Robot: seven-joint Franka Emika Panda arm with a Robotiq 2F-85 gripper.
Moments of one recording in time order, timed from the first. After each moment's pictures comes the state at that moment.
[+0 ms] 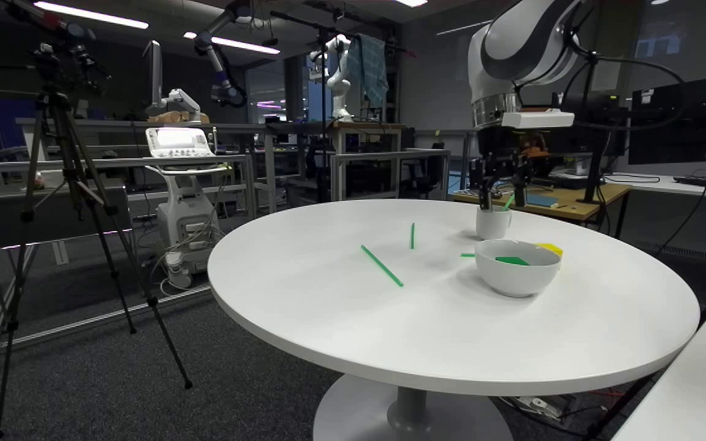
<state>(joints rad) 0.07 0.00 0.03 -2.36 0.01 2.16 0.24</state>
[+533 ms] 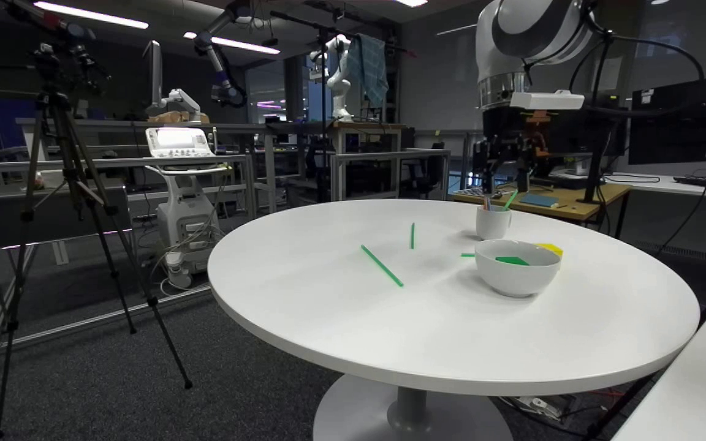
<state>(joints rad) 0.07 -0.09 0.04 -2.39 0.00 2.15 0.24</state>
